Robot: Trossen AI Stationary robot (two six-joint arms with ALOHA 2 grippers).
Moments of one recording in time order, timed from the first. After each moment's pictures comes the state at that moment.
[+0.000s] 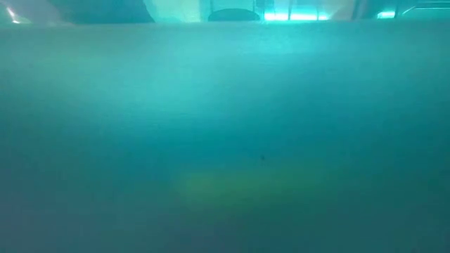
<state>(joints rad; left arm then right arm) -0.10 1.06 0.50 0.33 -0.39 -0.14 -0.27 1.53 0.86 -0.41 0.02 0.33</state>
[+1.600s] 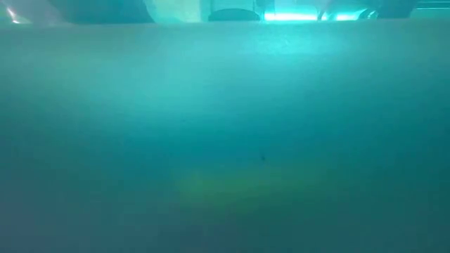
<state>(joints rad) -0.10 1.06 0.50 0.33 -0.39 -0.14 -0.15 1.63 0.57 0.17 0.30 0.20</state>
